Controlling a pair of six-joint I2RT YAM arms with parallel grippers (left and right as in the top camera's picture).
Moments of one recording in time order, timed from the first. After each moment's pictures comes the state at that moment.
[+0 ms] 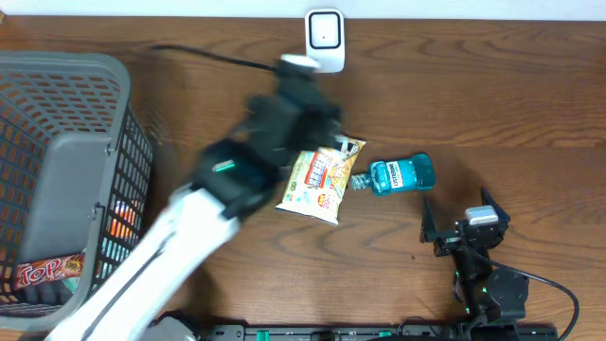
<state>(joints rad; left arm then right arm) -0.65 1.38 1.41 -0.66 -0.33 -0.40 0.07 0.01 0.01 -0.07 -0.07 -0.09</state>
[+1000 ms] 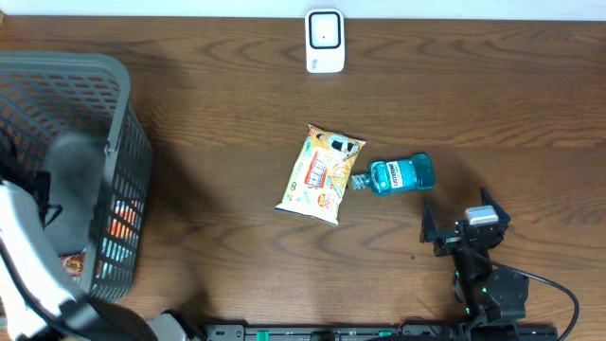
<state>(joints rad) 0.72 1.48 1.31 -1.16 -0.34 -0.95 0.07 0.01 0.01 -0.07 -0.07 -0.09</state>
